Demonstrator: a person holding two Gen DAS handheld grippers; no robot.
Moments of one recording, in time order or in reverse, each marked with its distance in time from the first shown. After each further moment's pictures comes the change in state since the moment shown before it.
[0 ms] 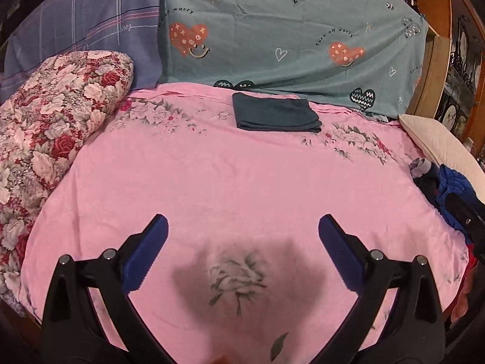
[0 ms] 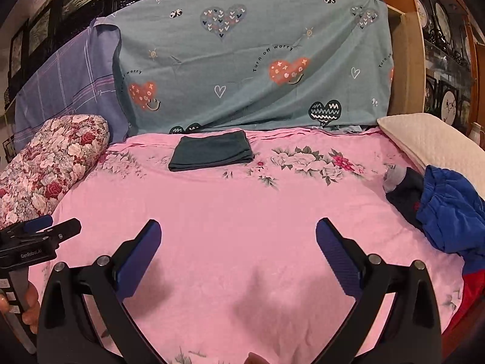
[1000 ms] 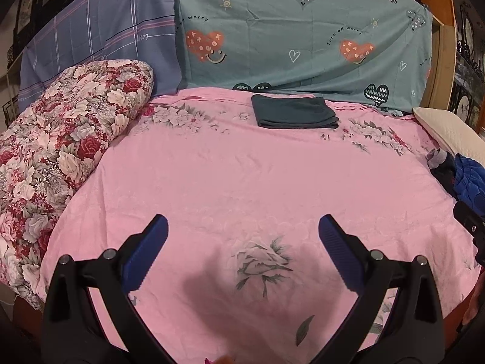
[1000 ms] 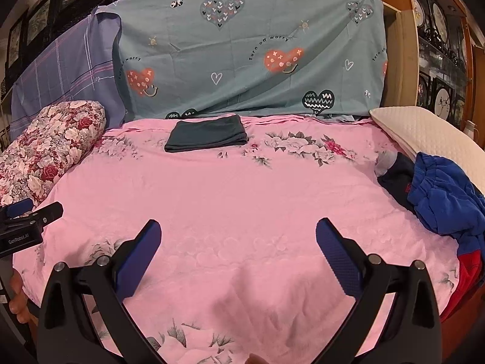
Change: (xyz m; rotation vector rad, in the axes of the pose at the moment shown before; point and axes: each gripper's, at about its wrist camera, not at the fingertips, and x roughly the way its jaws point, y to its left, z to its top) left arm -0.011 0.004 -0.017 0.034 -0.025 0.087; right arm -0.009 0.003 -0.032 -0.008 0.038 -0.041
